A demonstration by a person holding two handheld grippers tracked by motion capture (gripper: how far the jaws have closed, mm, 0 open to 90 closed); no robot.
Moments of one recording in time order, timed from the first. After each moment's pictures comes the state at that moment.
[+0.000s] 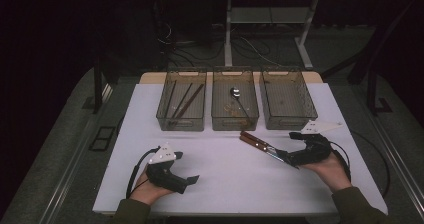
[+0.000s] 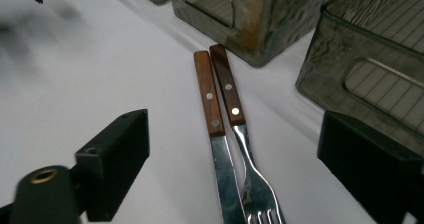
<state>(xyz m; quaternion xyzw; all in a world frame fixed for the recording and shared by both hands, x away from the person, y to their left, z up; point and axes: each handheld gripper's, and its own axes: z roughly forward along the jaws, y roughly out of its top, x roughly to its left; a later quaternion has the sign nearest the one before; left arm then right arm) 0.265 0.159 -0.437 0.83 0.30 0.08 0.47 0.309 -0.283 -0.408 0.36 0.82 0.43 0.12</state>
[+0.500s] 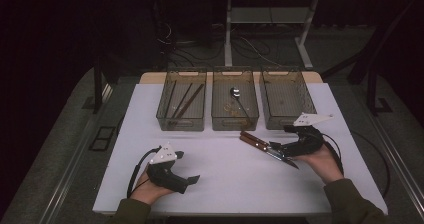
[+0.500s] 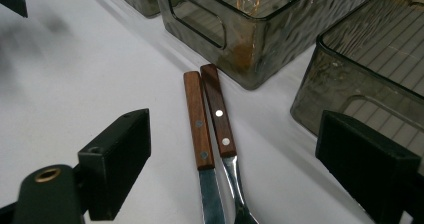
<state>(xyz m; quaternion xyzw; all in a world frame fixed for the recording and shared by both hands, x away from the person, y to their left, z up) 0.266 0.158 -0.437 0.83 0.29 0.08 0.47 0.330 -0.269 -0.405 0.36 0.82 0.43 0.12</state>
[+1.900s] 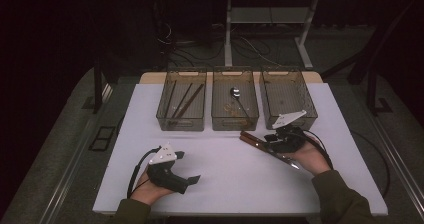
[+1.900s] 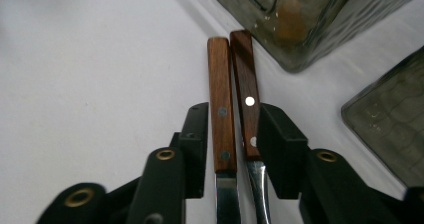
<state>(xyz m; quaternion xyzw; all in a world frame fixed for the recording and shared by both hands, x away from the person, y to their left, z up) 0.265 0.158 -0.436 0.83 0.29 0.08 0.48 0.349 -0.233 -0.419 0.30 0.89 0.34 0.09</state>
